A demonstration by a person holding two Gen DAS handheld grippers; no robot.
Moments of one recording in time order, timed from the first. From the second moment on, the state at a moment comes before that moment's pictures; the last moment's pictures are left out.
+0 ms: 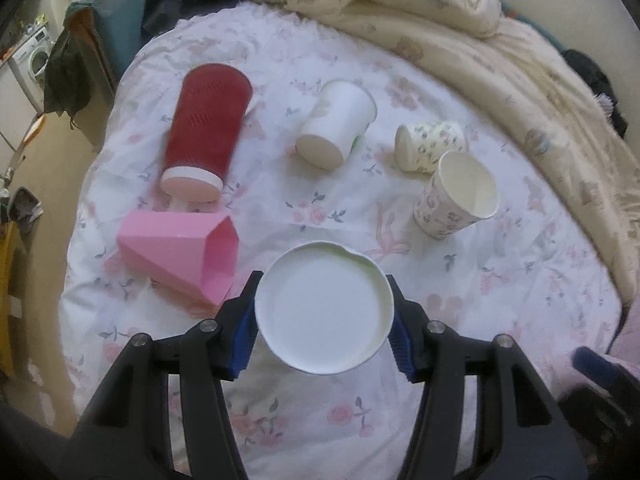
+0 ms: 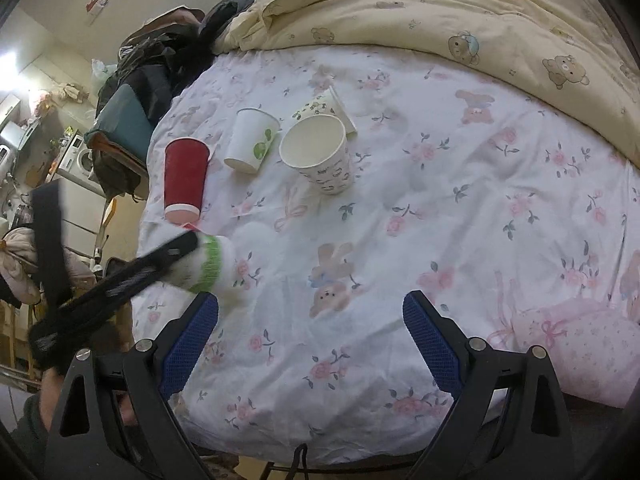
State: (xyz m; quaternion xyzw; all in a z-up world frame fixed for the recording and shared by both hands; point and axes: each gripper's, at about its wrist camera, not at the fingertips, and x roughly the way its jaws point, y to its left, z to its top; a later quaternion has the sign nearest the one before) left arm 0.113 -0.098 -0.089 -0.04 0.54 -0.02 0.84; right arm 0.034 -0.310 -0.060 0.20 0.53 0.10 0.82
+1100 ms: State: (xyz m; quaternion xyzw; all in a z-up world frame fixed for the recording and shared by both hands) left arm 0.041 -0.045 -0.020 -0.02 0.46 -0.01 0.89; right arm 0.024 -0.281 -0.032 0.13 0.47 0.13 0.86
